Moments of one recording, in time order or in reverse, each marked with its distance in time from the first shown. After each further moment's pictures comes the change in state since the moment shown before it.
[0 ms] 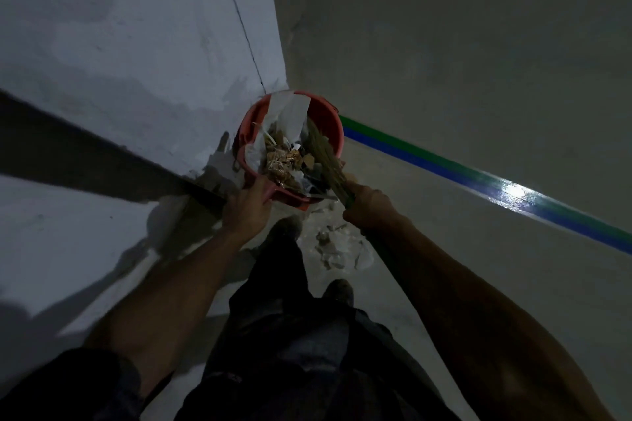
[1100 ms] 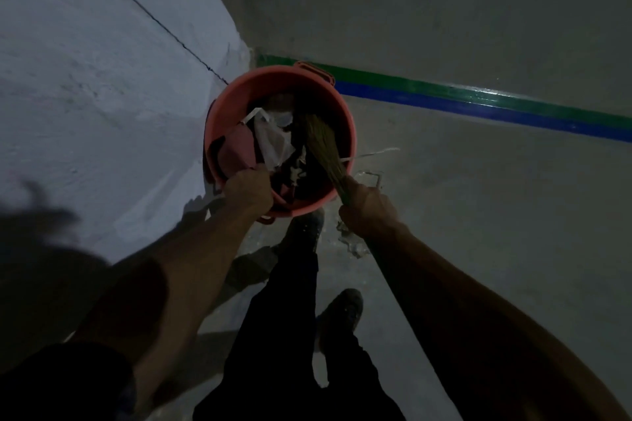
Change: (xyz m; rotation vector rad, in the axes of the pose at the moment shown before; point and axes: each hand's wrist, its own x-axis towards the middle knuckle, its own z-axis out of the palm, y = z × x) left_hand 0.296 -0.032 0.036 0.493 -0.484 0.057; right_hand 0.241 -0.008 0.035 0.094 0.043 0.250
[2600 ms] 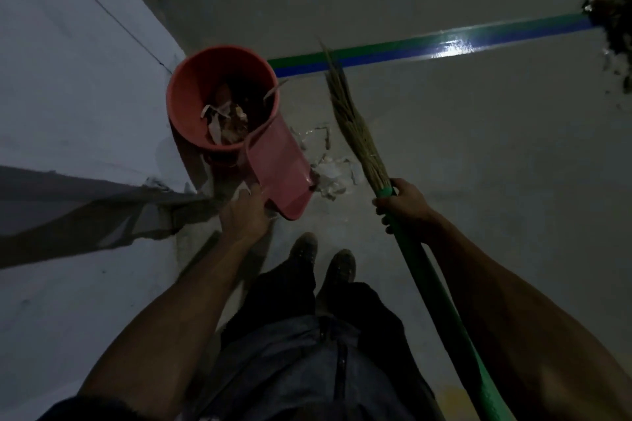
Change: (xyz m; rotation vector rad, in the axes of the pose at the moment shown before) left_hand -0.323 0.046 0.188 0.055 0.253 0.196; right_hand -0.354 0.200 0.152 1.028 0.212 0.343
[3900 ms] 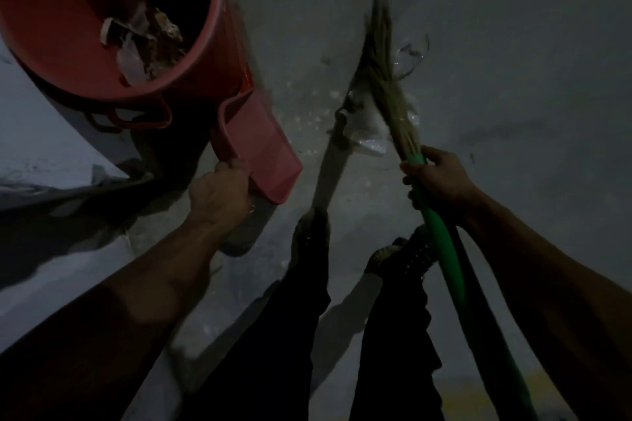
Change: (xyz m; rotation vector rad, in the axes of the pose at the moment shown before) left_hand 0.203 -0.047 0.190 0.448 -0.072 0.140; right_hand 0.248 0.133 0.071 0.147 0.147 0.126
